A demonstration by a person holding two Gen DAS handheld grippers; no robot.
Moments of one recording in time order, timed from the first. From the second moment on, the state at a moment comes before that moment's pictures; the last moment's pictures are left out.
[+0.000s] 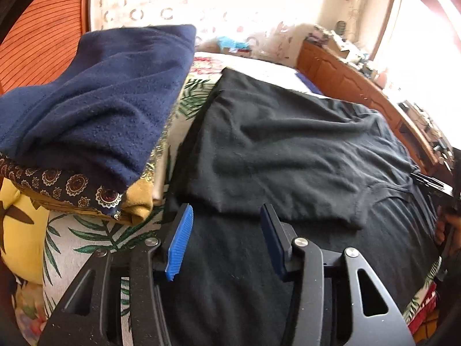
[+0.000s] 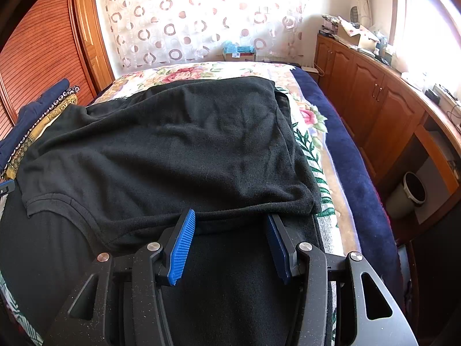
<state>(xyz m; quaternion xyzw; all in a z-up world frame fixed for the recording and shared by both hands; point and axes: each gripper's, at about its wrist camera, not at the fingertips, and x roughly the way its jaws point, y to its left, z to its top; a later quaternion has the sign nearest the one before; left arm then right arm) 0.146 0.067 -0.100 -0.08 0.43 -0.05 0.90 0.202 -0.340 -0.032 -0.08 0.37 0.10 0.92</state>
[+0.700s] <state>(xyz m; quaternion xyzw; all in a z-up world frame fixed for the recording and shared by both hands) 0.170 0.063 -0.104 -0.08 0.43 -0.03 0.90 0.213 -0.346 -0.031 -0.01 0.38 0.11 0.92</state>
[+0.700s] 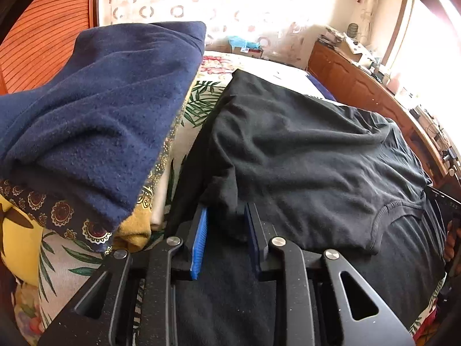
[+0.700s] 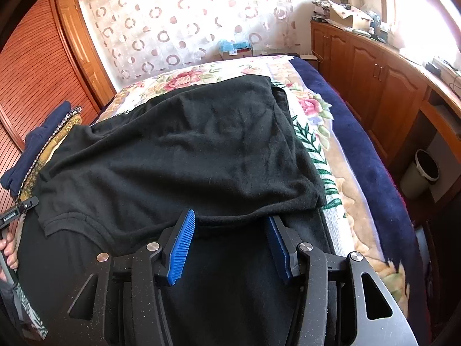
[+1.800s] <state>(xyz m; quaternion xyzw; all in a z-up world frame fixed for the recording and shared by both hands) 0.047 0.061 -0.025 -0.12 0.30 -0.09 0.94 0.090 -0.351 0.020 -0.06 0.22 0.15 0.96</state>
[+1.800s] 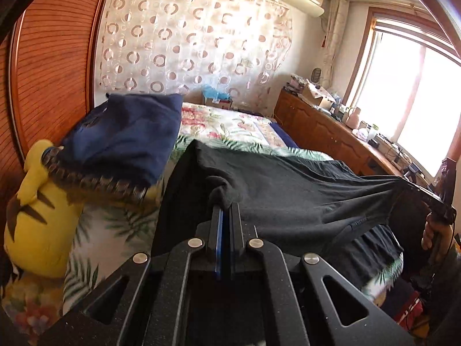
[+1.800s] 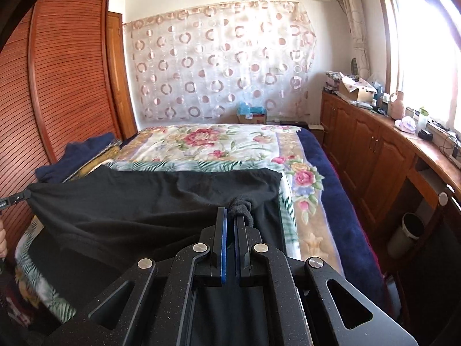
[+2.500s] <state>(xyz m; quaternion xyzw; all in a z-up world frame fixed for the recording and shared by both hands) 0.029 0.055 -0.093 -0.07 0.39 -0.06 0.92 0.100 -0.376 -0.032 -0.07 0.32 0.13 0.93</state>
